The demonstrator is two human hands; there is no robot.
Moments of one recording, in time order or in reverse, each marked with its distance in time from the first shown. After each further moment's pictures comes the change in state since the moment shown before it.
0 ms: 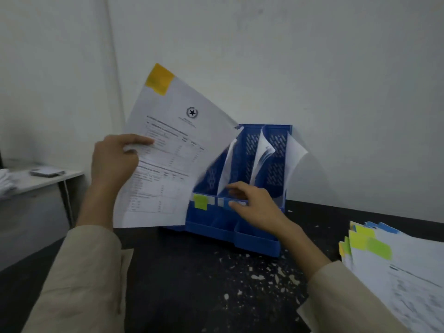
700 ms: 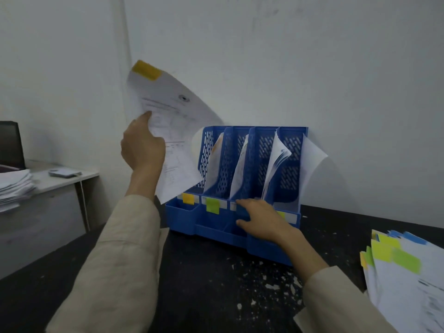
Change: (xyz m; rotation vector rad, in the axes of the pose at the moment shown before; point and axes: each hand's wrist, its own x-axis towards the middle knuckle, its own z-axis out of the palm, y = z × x) left_hand 0.031 0.012 0.035 0.124 0.265 -0.091; right_hand 0.016 0.003 0.021 -0.428 -0.233 0.080
